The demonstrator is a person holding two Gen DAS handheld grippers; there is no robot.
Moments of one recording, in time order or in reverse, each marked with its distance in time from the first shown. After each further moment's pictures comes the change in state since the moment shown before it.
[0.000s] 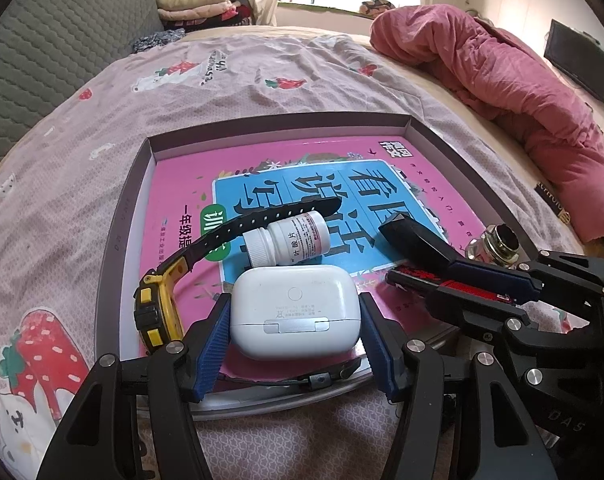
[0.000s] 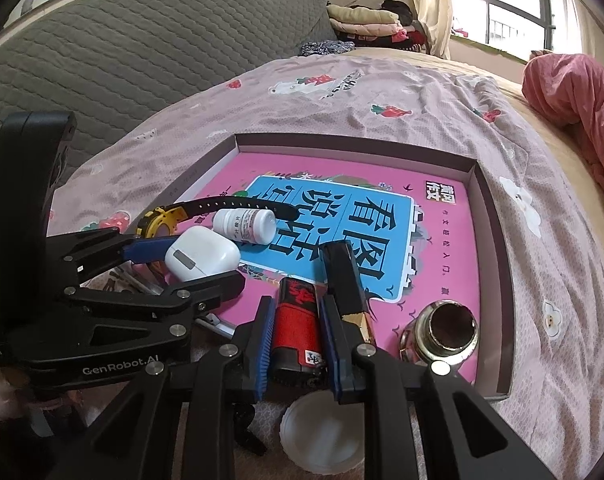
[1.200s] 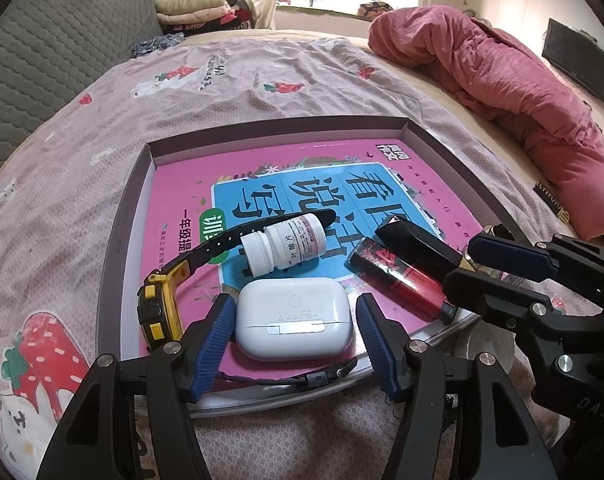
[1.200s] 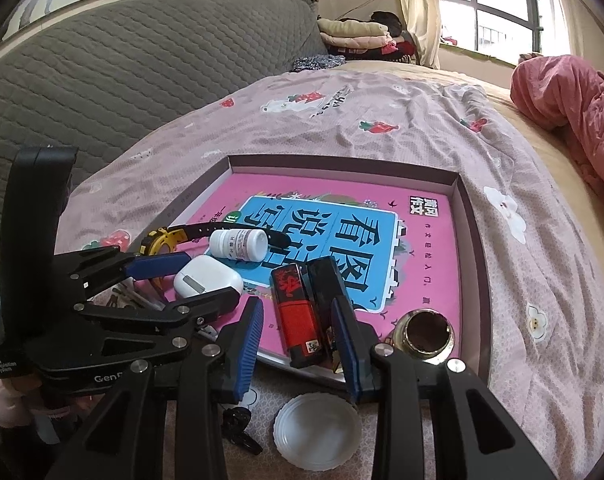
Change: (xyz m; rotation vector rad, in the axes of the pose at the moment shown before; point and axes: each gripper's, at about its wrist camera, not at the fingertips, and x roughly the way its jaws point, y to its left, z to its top) left arm -0.005 -0.002 -0.001 0.009 -0.014 0.001; right arm -0.018 -0.005 0.003 0.029 -0.060 -0.022
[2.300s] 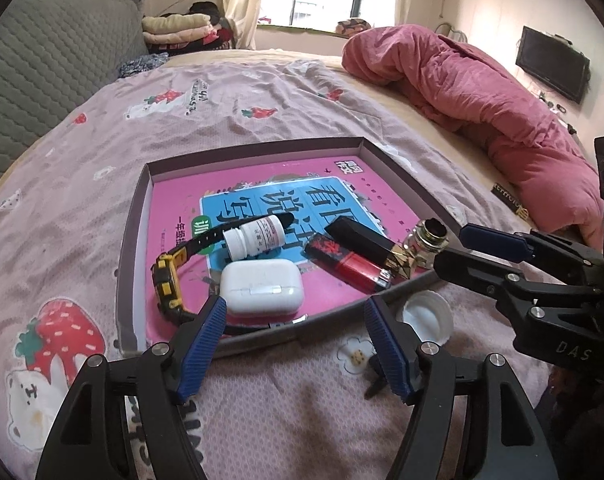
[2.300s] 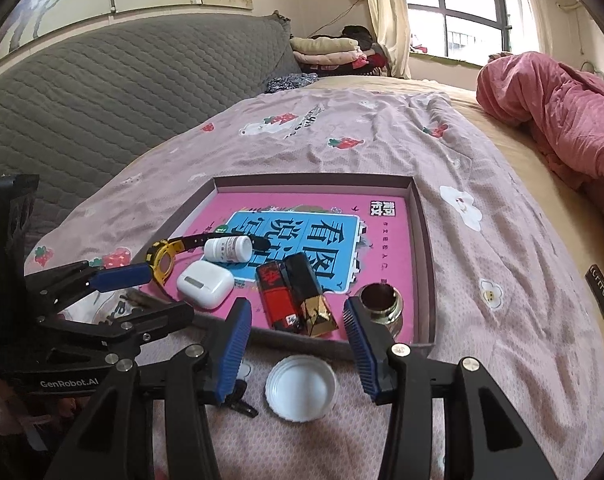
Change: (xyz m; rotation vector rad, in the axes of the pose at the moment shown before) left arm -0.060 -0.012 -0.020 0.028 -0.065 -0.076; right arm -0.046 -0.005 -0.016 0.065 -0.061 -0.059
